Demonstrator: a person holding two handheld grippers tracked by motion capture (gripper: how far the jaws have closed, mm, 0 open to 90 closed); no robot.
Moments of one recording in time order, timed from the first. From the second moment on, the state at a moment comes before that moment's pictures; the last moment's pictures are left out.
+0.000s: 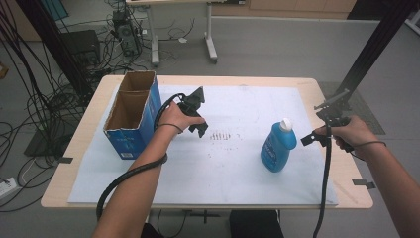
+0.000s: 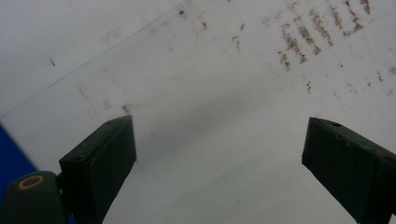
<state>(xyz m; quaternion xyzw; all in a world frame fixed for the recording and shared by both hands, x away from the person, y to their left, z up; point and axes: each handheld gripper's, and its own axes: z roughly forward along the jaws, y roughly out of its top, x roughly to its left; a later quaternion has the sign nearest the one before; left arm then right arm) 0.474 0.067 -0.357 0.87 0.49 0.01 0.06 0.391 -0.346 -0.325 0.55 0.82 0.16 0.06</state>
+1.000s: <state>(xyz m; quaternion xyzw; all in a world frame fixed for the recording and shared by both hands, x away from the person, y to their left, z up) 0.470 0.061 -0.353 0.87 0.49 0.01 0.07 0.356 -0.363 -0.322 0.53 0.83 0.17 0.07</state>
